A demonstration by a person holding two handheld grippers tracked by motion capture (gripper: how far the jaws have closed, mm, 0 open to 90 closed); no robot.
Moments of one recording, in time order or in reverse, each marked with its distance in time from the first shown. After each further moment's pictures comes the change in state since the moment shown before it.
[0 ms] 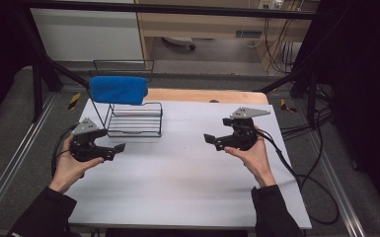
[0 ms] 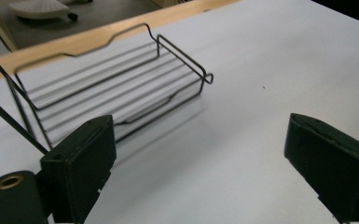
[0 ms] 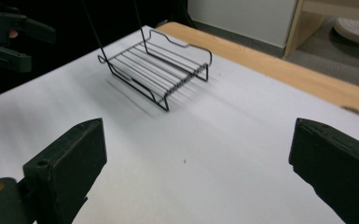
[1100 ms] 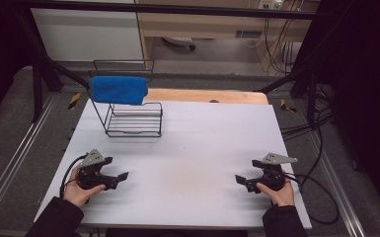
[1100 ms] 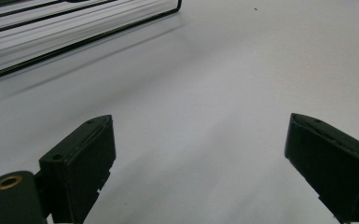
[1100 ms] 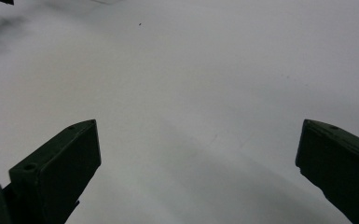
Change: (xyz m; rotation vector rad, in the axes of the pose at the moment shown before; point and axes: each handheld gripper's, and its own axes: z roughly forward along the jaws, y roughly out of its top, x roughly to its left) left arm -0.008 -0.087 0.020 0.035 -0.062 0.009; right arm -0.040 -0.155 -0.044 0.086 -0.040 0.108
